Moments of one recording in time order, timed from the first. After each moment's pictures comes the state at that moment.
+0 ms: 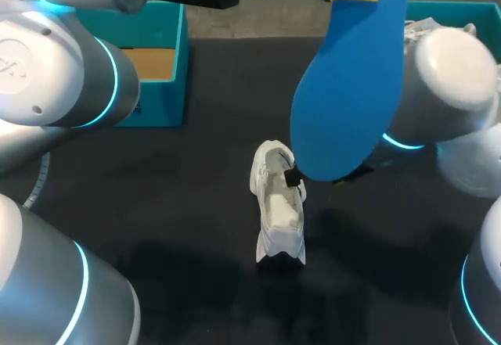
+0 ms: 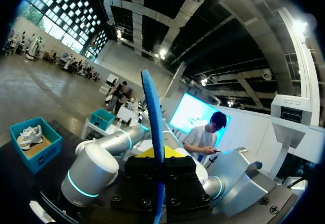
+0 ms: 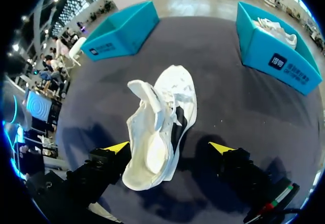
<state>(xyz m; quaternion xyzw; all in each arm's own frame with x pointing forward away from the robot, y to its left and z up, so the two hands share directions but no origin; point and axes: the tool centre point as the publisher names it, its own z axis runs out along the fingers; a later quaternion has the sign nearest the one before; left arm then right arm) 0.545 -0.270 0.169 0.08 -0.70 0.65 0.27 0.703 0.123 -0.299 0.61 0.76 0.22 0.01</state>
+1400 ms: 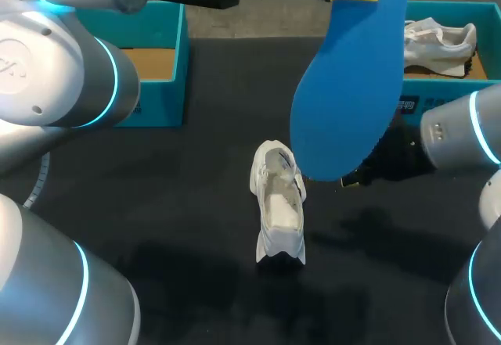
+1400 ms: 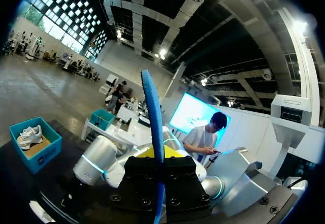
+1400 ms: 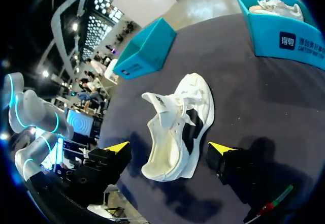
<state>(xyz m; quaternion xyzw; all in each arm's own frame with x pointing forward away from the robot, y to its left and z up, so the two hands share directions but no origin) 0.545 -0.270 0.169 0.08 -0.70 0.65 0.27 0.694 0.099 -0.276 0.60 0.70 0.37 -0.13</state>
